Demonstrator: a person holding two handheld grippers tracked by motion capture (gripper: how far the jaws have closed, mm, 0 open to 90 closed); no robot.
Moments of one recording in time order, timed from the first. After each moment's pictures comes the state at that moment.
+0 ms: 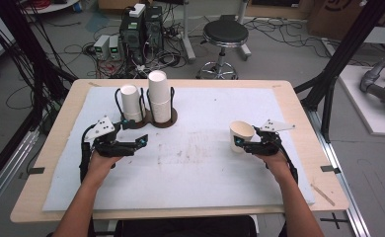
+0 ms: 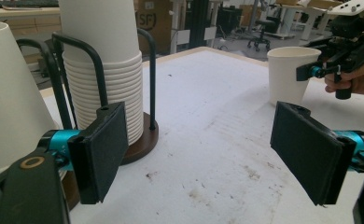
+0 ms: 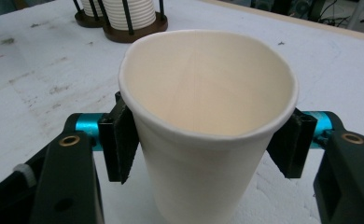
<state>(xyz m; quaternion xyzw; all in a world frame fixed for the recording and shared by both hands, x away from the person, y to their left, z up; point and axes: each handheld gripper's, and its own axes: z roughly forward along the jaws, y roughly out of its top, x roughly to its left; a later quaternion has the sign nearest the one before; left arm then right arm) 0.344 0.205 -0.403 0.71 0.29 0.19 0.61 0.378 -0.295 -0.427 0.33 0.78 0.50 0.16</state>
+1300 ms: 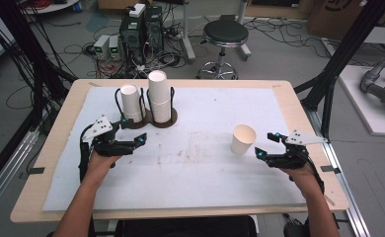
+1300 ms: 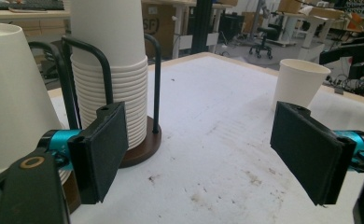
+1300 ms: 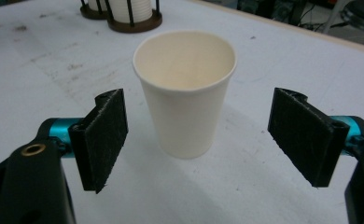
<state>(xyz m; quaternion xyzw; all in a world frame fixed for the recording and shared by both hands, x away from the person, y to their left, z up) 0.345 0.209 -0.403 0.70 0.30 0.19 0.62 0.324 -0.348 -0.402 0.33 0.78 0.50 0.20</state>
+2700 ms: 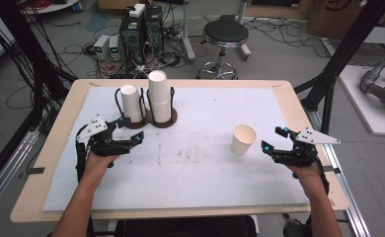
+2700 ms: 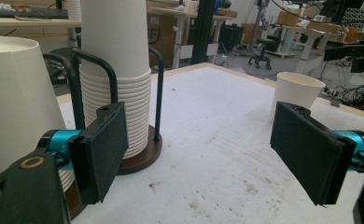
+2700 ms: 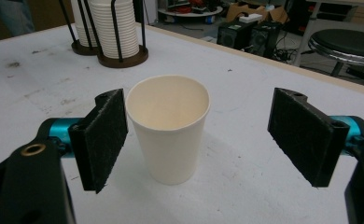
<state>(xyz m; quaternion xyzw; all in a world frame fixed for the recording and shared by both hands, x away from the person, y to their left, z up) 0.342 0.215 -0.398 0.69 0.30 0.19 0.63 0.317 -0.355 -0.383 0.34 0.74 0.52 0.24</state>
